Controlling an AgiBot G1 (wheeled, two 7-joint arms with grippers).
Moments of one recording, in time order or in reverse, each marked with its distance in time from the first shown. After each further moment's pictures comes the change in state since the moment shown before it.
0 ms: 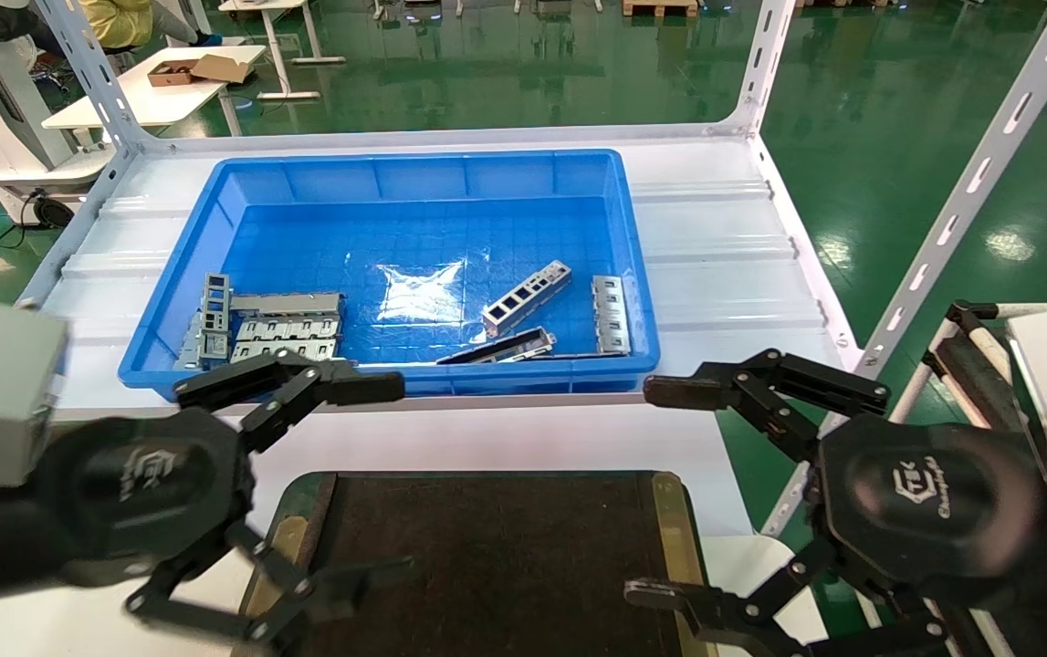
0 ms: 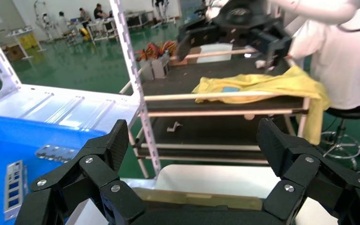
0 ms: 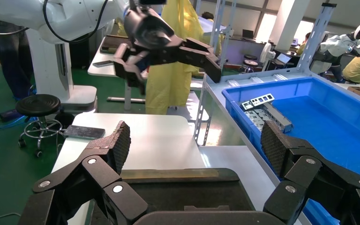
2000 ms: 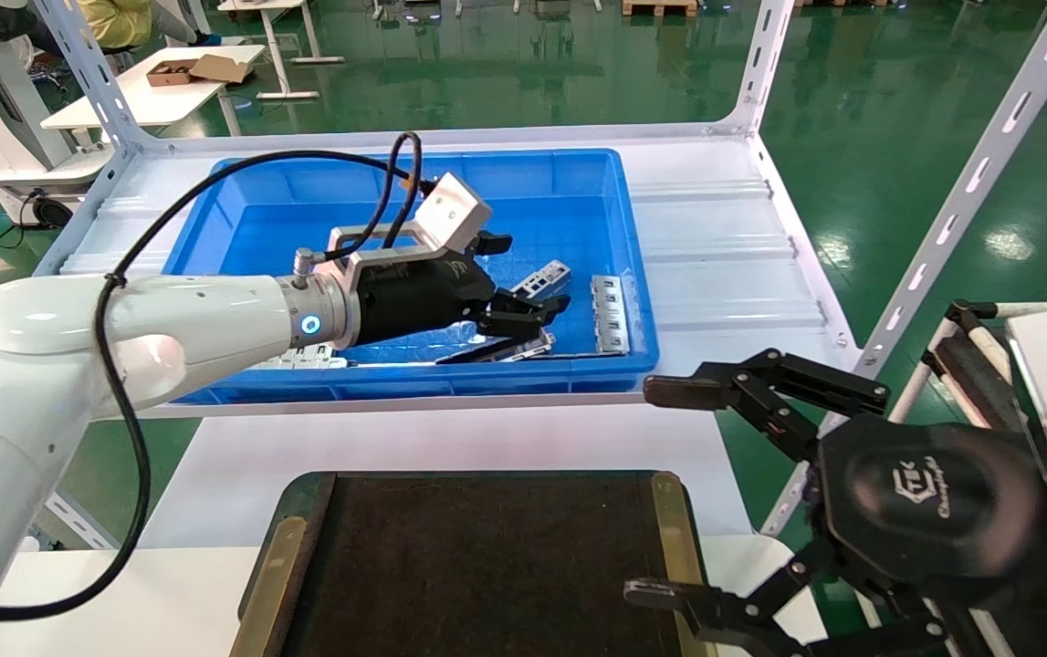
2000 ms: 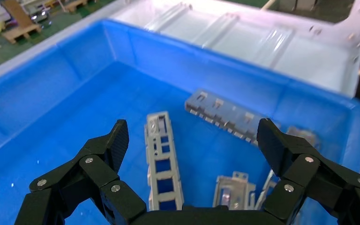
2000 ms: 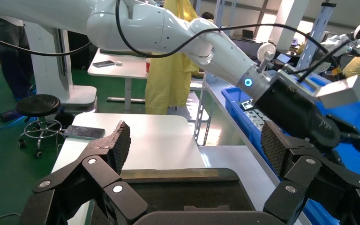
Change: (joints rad) left arm -0.497 0.690 0.225 1.022 0.488 -0.517 0.322; right arm 0.000 0.000 0.000 0.000 0.000 0.000 0.000
